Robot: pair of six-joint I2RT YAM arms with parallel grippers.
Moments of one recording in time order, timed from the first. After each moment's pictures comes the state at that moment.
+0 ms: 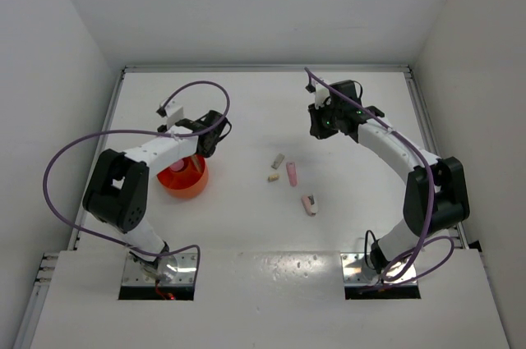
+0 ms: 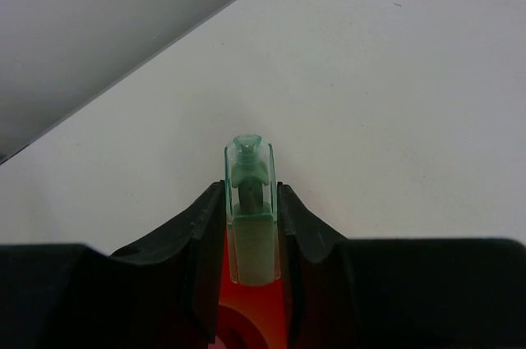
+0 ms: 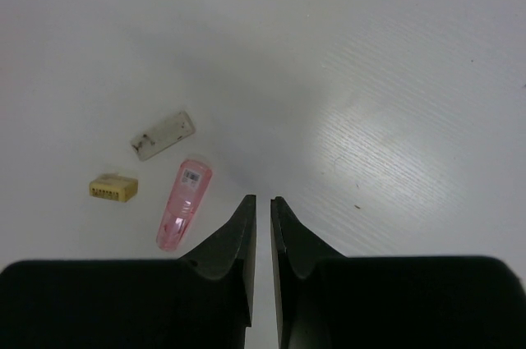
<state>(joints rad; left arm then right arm) -0.43 1.64 1.09 -0.77 -1.26 -1.16 0.32 1.60 1.14 -0.38 -0.20 -0.08</state>
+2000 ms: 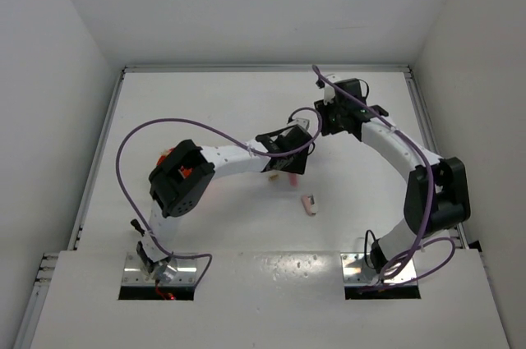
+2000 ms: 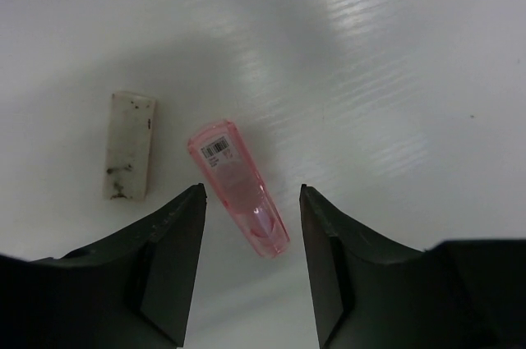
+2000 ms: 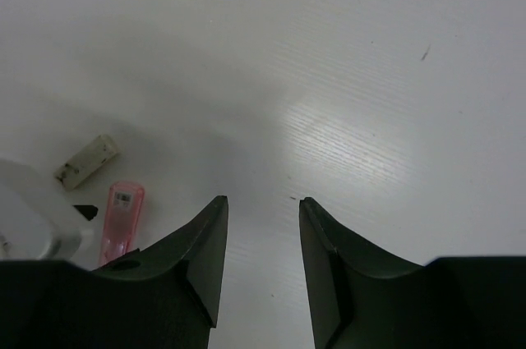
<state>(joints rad) -0.91 2.01 1.43 -0.31 -0.23 -0.58 0.28 1.60 1.14 -0.36 -0.03 -0.07</state>
